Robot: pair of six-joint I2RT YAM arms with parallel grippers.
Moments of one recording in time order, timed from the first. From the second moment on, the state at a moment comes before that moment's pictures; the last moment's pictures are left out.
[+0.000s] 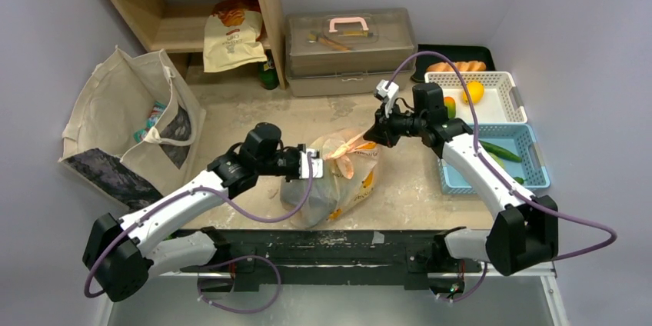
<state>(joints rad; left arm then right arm) -0.72 1.10 0.78 -0.20 0.55 0.71 0.31 1.28 0.99 -0.38 -0.68 -0.26</state>
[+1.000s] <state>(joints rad) -0.70 1.14 0.81 -0.30 0.49 0.76 0.42 1.46 1.05 -0.40 -0.55 -0.52</state>
